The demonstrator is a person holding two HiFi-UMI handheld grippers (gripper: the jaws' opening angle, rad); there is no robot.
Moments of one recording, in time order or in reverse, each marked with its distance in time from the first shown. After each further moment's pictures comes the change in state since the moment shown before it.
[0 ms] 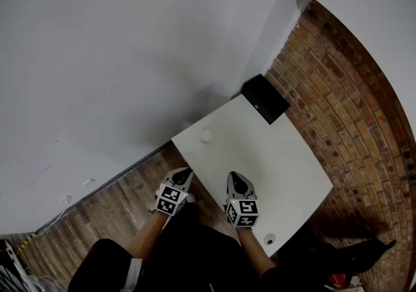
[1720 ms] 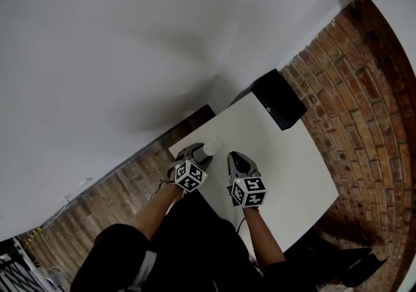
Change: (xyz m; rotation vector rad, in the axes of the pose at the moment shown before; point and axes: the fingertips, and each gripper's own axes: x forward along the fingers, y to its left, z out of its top) left arm 0.200 0.071 -0.019 0.319 0.196 -0.098; right arm 0.171 -0.045 0.014 0.044 0.181 0.118
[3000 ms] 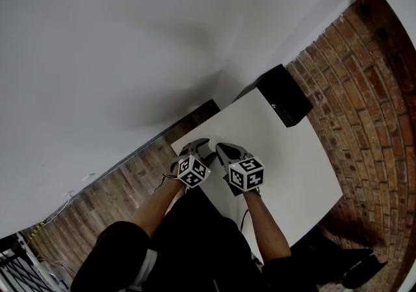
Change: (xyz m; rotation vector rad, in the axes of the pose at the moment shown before) left arm 0.009 -0.003 0.006 0.016 -0.009 -0.040; right arm 0.050 0.037 -0.003 0.021 0.133 0.282
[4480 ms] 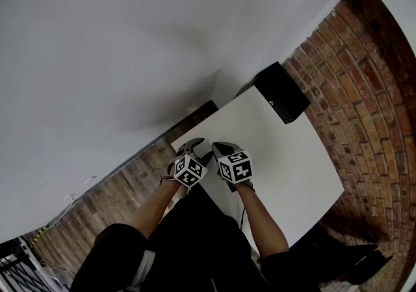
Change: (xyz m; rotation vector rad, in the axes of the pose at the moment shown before) left arm -0.019 0.005 -0.004 -0.032 0.017 0.018; right arm 0.022 -0.004 -0.027 -0.050 0.152 -0.080
